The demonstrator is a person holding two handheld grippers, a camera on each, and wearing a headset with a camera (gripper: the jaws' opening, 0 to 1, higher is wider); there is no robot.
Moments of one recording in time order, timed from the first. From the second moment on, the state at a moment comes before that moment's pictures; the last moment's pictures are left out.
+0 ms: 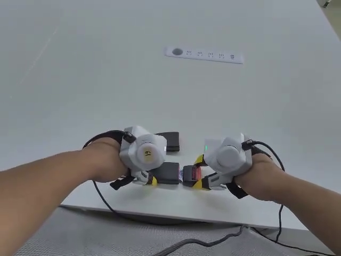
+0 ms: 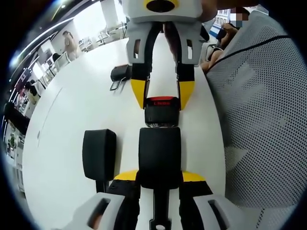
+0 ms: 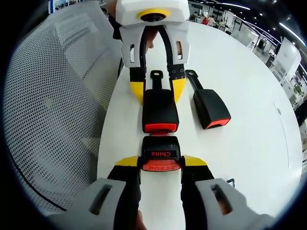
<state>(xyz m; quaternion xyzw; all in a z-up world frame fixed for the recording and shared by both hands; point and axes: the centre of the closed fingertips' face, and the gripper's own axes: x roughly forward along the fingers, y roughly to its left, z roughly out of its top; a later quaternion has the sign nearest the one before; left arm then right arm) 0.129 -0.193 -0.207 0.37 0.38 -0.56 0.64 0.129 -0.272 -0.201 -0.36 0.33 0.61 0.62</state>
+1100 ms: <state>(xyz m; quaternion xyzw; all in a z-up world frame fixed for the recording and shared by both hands) 0.149 -0.189 -0.168 0.35 0.34 -0.54 0.68 0.138 -0.270 -0.162 -0.35 0.31 0.60 0.64</state>
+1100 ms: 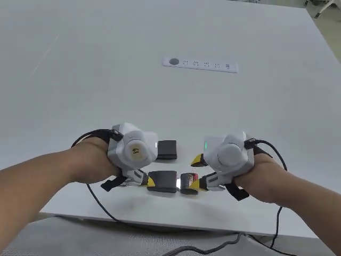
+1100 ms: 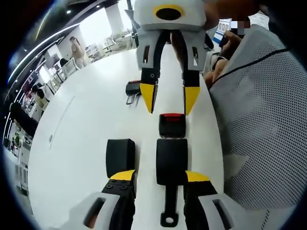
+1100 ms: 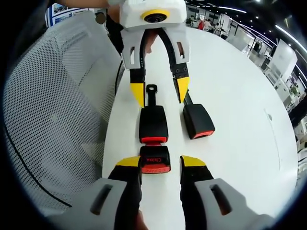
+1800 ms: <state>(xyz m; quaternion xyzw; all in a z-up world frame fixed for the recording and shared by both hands) 0.209 -0.189 -0.170 0.37 0.34 -0.54 0.68 0.199 -0.350 -0.167 -0.38 0.35 0.56 0.65</state>
